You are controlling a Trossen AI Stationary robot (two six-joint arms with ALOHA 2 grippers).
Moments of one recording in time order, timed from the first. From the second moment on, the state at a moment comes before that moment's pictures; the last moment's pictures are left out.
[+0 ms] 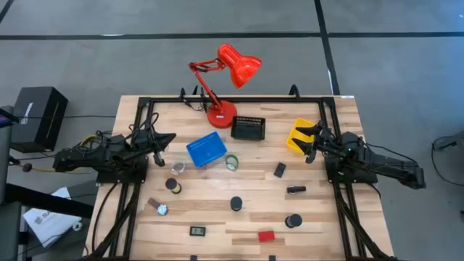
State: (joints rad) left arm 0.00 0.01 0.09 0.05 -0.42 0.02; right arm -0.27 0.01 0.00 0.04 0.13 0.12
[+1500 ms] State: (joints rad) left arm 0.00 0.26 0.09 0.53 -0.23 -0.08; right arm -0.27 0.01 0.01 0.11 0.13 0.12
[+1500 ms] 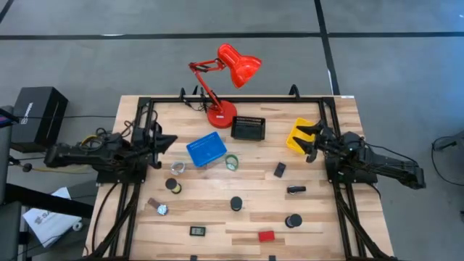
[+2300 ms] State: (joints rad) left arm 0.00 1.08 0.95 -0.66 -0.41 -0.27; right arm -0.28 0.01 0.03 0.17 0.13 0.10
